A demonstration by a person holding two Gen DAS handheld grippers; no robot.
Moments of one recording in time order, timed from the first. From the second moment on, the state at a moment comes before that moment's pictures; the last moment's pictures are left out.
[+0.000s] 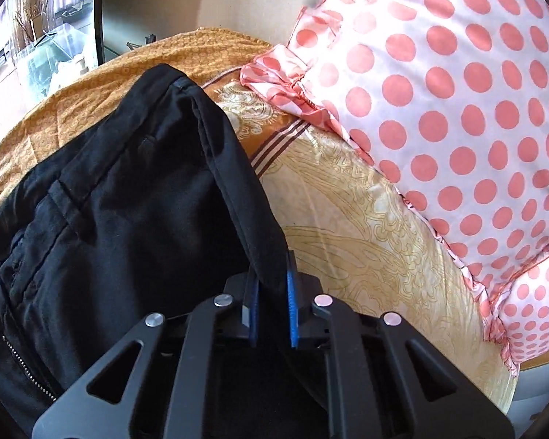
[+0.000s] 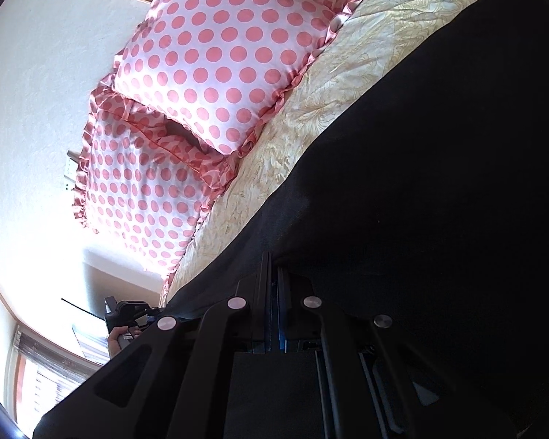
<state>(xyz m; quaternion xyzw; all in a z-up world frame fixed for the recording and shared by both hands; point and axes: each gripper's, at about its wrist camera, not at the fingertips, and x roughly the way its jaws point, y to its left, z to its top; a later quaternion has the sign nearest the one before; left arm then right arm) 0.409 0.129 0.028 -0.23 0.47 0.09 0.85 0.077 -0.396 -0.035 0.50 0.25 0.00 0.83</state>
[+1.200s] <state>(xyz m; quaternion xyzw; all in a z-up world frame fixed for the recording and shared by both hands) 0.046 0.244 -0.016 -0.35 0.31 0.11 0.88 0.008 -0.400 -0.013 0.45 0.24 0.00 0.86</state>
